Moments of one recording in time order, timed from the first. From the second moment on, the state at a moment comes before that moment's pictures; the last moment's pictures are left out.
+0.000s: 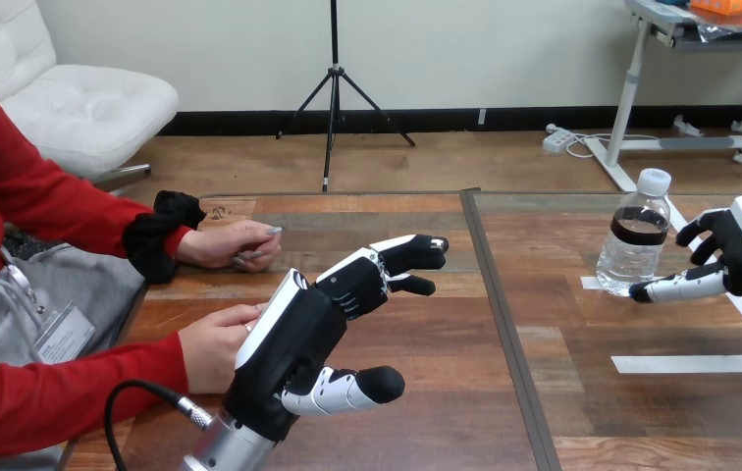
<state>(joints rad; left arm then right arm) -0.23 0.02 -0.02 0.89 -0.32 -1.18 -0.80 -0.76 -0.63 0.28 1.26 -0.58 -0.12 -0.12</state>
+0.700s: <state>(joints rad) -0.23 0.02 -0.02 0.89 -0.33 -1.18 -0.80 -0.82 -0.63 0.30 1.26 -0.59 -0.05 -0.12</state>
